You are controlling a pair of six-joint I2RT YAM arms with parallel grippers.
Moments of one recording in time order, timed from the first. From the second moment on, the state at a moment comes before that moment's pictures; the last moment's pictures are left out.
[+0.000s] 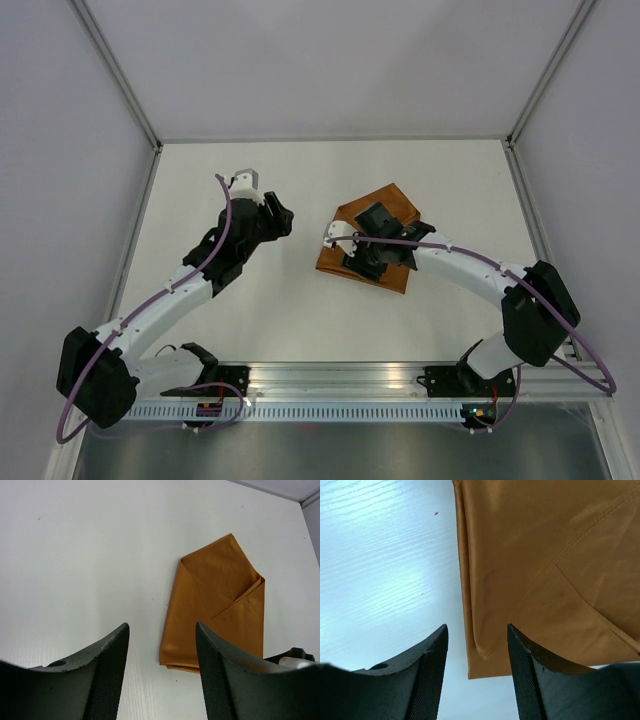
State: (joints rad) left arm -0.58 1.14 0.81 -0.05 -0.26 -0.54; right arm 0.70 1.51 1.06 -0.60 -0.14 -0.51
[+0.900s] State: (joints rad) left arm -0.50 1.12 0.83 -0.07 -0.13 -0.52; right arm 0.79 1.66 0.94 -0.39 -0.01 -0.57
